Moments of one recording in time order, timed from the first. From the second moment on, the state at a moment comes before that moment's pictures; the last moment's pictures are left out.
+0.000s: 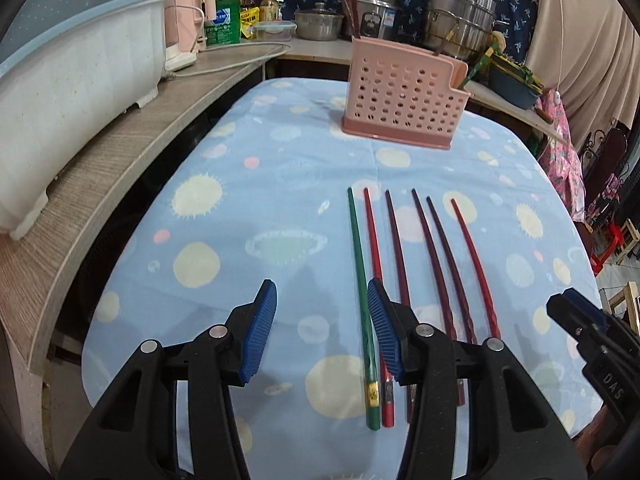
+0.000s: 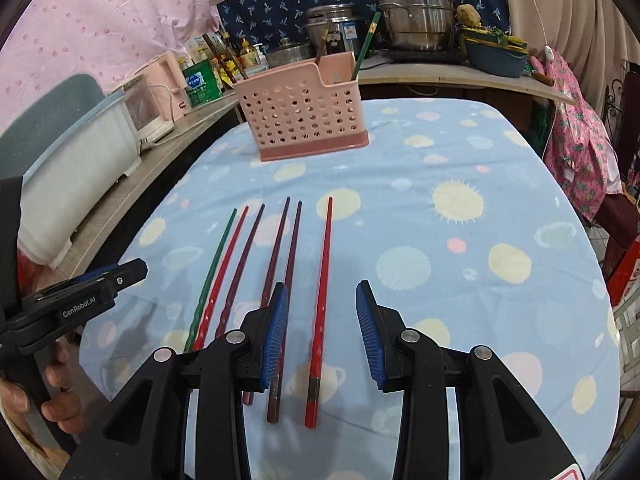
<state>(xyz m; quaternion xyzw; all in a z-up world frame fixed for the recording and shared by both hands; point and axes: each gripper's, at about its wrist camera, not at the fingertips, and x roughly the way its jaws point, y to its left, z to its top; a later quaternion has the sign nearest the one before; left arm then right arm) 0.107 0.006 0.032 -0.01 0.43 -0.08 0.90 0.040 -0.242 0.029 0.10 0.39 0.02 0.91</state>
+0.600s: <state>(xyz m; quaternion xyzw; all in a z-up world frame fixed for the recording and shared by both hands) 0.083 0.002 -0.007 -0.01 0.47 -0.10 0.88 0.019 -0.226 -0.020 0.10 0.44 0.02 0.89</state>
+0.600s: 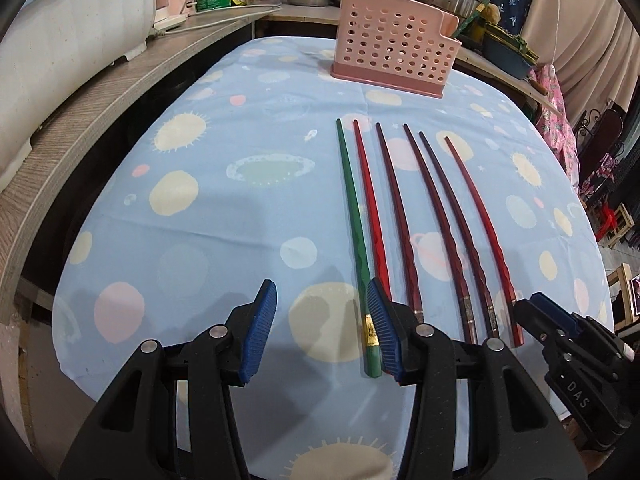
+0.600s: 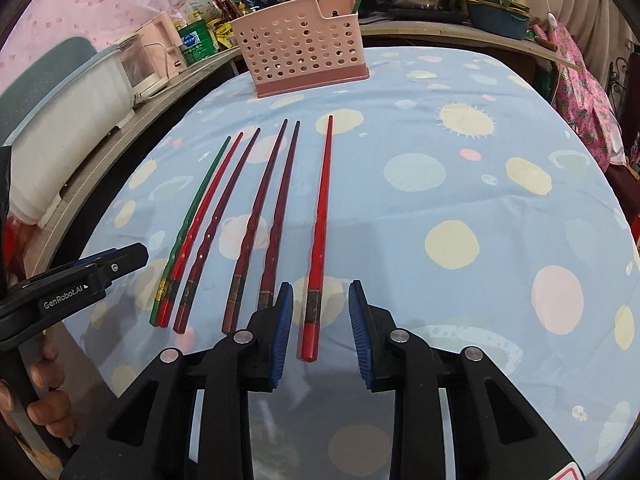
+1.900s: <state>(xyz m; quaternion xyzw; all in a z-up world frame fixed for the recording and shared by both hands) 0.067 -0.012 -0.028 0.02 0.48 -0.10 0.87 0.010 -0.218 -0.027 0.07 0.43 0.01 0.90</state>
